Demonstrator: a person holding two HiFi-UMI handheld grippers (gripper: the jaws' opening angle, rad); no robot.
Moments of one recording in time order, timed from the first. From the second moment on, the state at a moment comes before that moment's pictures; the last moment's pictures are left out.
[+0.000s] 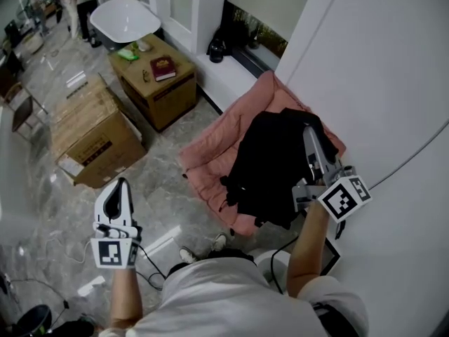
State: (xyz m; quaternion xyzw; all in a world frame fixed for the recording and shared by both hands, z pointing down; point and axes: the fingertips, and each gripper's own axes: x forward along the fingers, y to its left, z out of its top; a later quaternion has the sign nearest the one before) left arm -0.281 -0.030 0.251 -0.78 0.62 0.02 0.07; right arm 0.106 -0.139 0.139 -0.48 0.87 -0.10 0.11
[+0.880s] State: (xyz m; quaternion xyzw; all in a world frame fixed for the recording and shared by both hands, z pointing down) left arm -0.309 -0.023 0.228 -0.77 0.63 0.04 0.09; right arm 0.189 -0.055 0.100 -0.57 0.81 -0.06 0.12
